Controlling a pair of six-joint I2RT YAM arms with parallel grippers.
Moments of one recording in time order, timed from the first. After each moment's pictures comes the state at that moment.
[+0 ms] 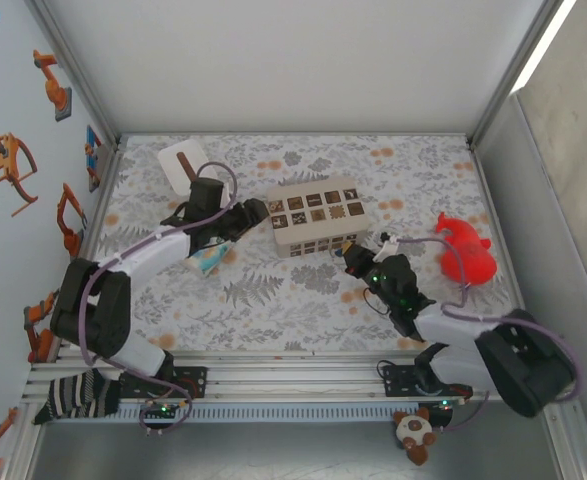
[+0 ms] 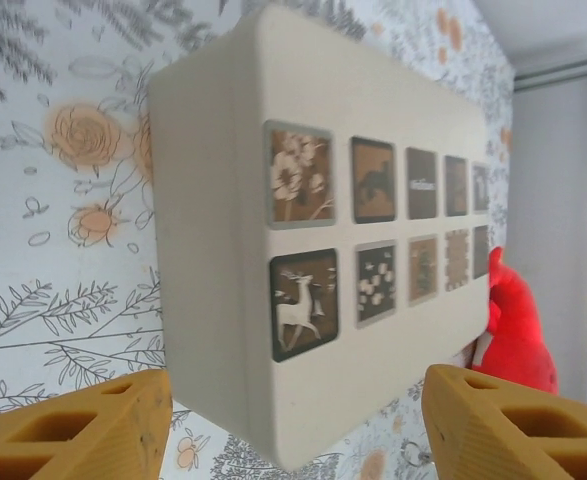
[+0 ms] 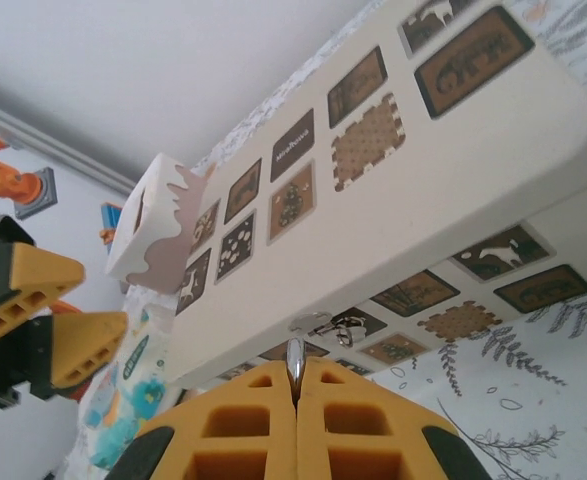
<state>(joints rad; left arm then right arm) -0.45 1.51 0.93 -0.13 0.38 -0.85 0.59 1.12 0.21 0.67 0.04 0.88</state>
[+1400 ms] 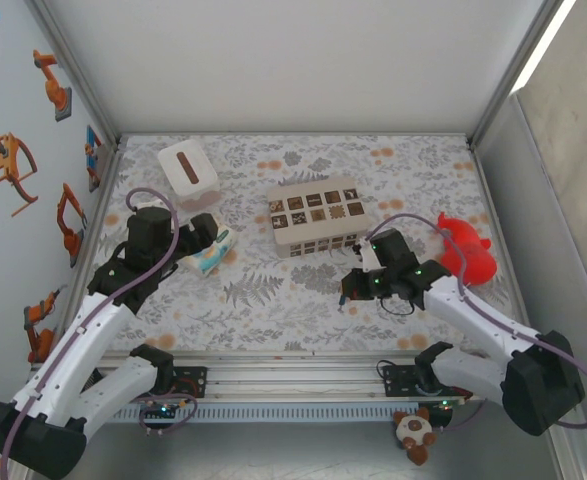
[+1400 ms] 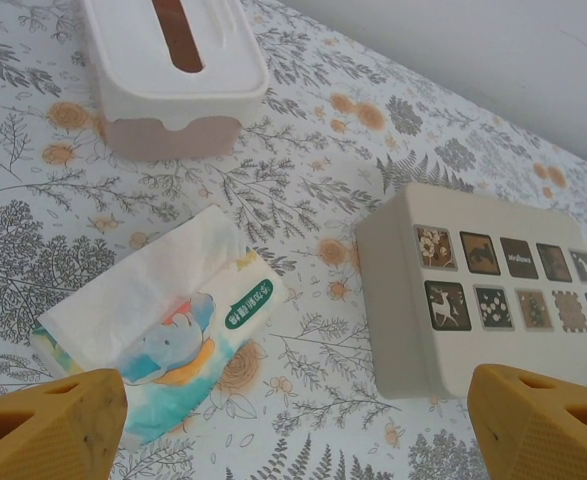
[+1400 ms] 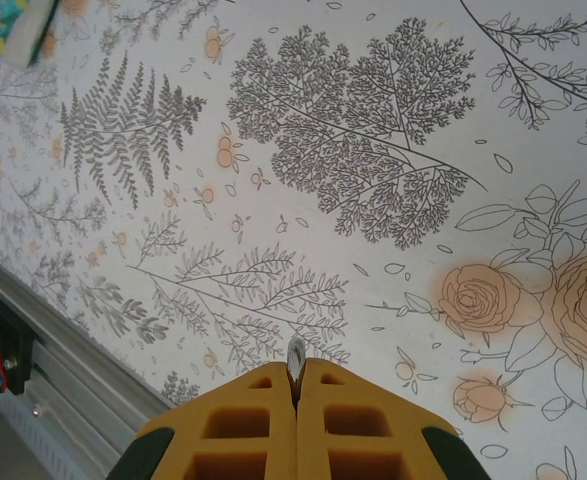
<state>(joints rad) -0.43 0.85 0.83 -0.58 -0.15 -0.61 0.55 1.09 0.62 -0.52 -0.44 0.49</state>
